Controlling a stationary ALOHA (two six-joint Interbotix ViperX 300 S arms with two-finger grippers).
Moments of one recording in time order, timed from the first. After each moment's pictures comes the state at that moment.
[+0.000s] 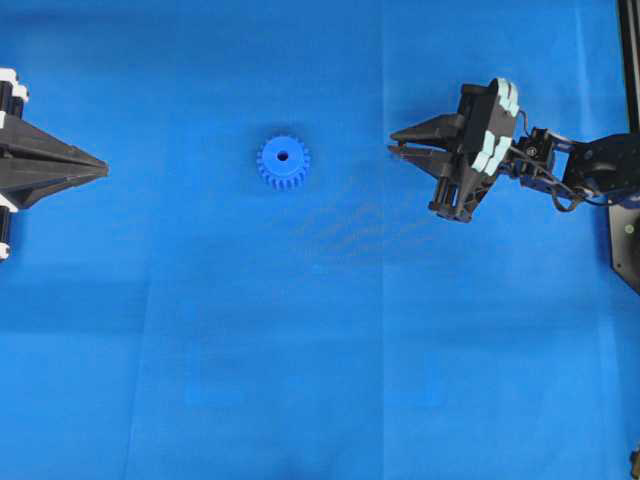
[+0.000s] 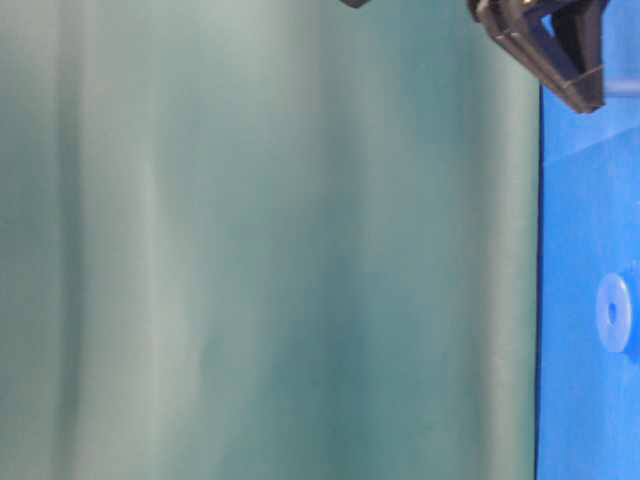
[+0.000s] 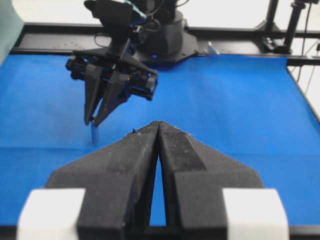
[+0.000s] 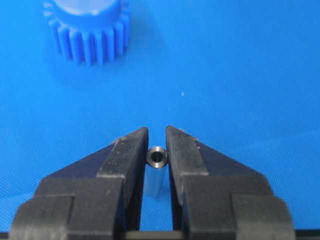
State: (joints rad) left arm -0.01 -1.01 1.22 0.00 -0.24 -0.02; right arm -0.21 0.04 1.10 0.15 -0.80 0.01
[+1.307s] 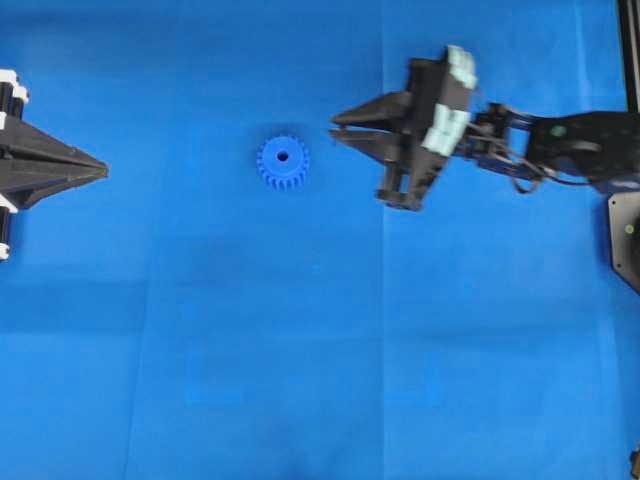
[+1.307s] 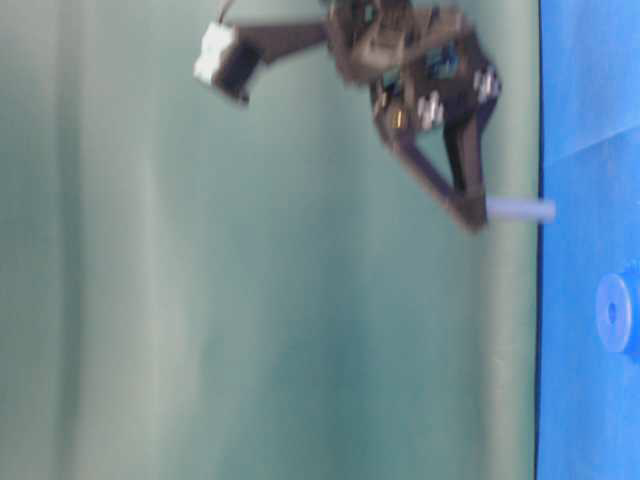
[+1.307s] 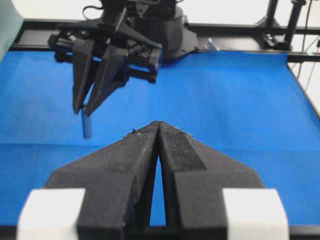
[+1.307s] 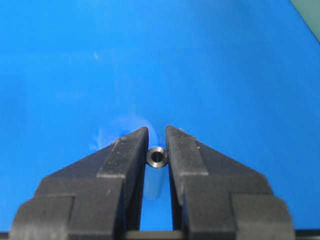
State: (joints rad) left arm -0.01 -1.01 1.21 0.00 -0.22 -0.02; right arm -0.17 0.01 0.79 0.15 -0.52 -0.01
